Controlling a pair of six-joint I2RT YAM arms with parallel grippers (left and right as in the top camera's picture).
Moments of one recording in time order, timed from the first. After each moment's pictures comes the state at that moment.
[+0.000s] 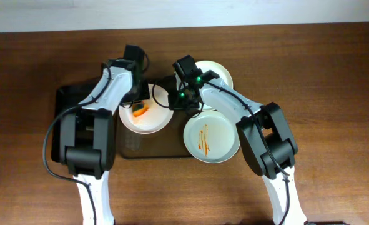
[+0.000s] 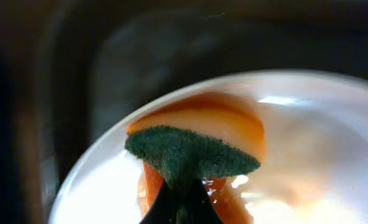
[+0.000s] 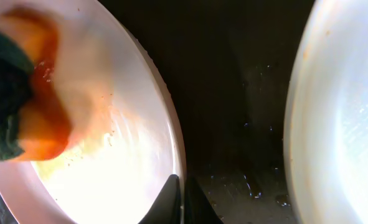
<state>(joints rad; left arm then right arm) -0.18 2.22 1.70 -0.92 -0.12 -0.32 0.52 2.30 1.74 -0.62 -0.34 0.47</state>
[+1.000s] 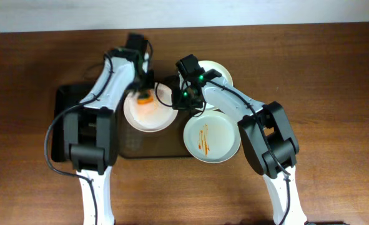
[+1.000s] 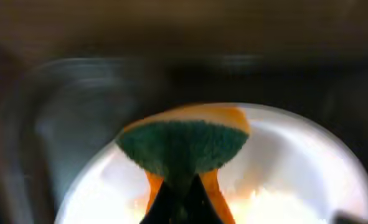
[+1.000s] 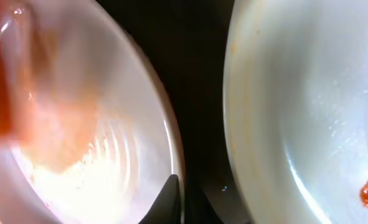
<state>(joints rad) -0.20 2.27 1.90 -0.97 0.01 -0.18 0.51 2.30 1.74 -0.66 -0.31 0.47</state>
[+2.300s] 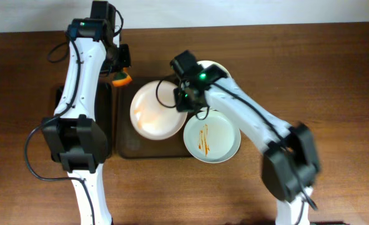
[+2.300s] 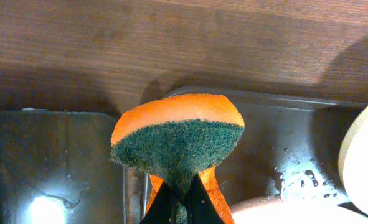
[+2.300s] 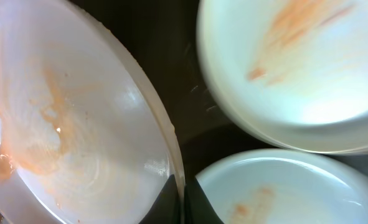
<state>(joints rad) -0.08 2.27 2.29 -1.31 0.00 -0.18 0.58 2.02 1.75 -0.95 -0.02 0.42</state>
